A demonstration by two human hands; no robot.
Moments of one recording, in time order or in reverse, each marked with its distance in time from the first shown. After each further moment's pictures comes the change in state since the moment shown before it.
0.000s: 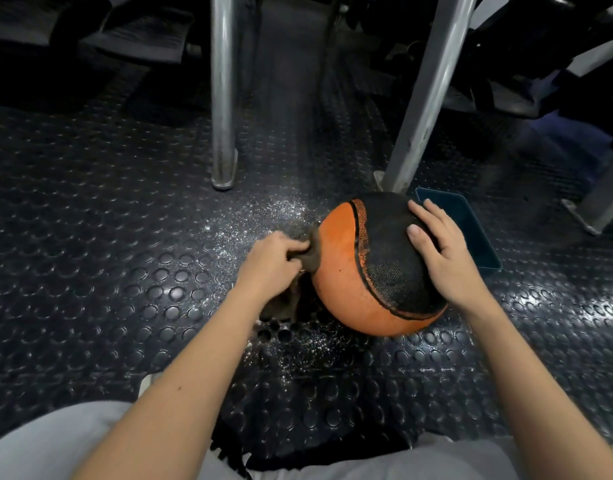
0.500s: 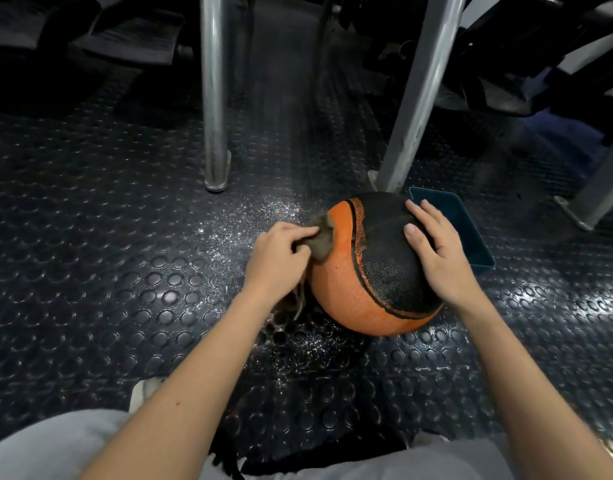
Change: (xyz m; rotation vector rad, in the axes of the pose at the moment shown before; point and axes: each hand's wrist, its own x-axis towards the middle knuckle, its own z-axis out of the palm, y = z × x) left_hand -0.003 0.024 0.006 -0.166 0.176 0.081; right_hand 0.001 0.002 -0.001 0.029 0.022 0.018
